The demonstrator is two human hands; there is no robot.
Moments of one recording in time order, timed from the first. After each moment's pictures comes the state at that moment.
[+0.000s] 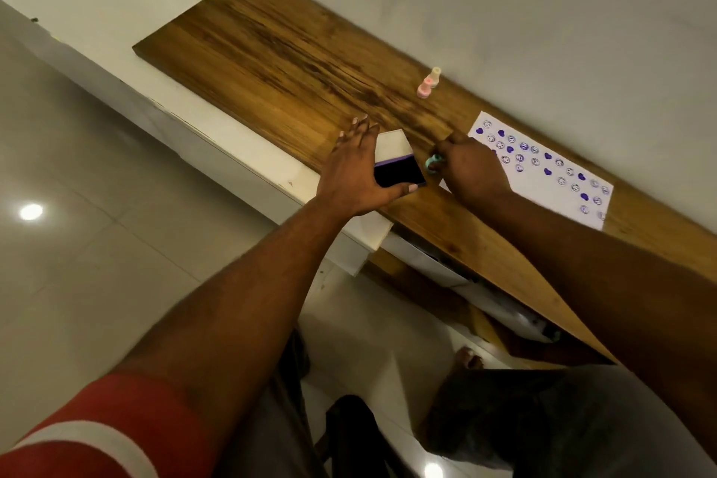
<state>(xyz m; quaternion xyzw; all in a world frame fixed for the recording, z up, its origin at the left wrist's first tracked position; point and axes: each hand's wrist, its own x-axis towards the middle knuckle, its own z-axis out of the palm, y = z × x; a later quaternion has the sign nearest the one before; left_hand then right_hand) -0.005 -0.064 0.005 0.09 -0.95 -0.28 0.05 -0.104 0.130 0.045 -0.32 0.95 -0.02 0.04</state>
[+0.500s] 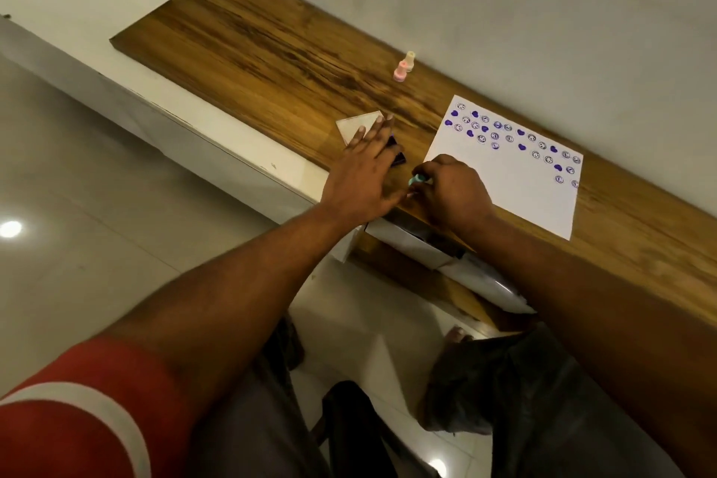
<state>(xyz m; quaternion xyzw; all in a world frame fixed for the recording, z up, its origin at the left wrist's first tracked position) 0.025 -0.016 -0.001 -0.05 -0.98 -0.16 0.13 -0.031 0.168 0.027 -0.28 0.95 -0.10 0.01</state>
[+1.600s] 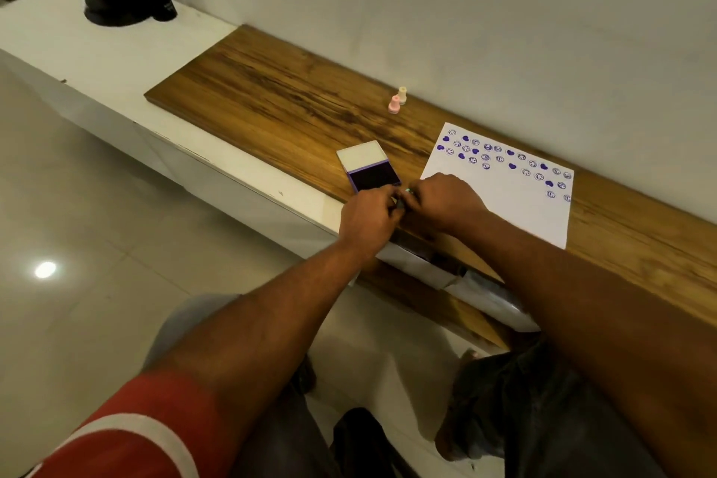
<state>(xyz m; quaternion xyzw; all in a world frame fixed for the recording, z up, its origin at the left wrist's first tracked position) 0.043 0.028 0.002 0.11 -0.94 -0.31 0.12 -0.048 0.165 0.044 -0.34 0.94 -0.01 0.08</state>
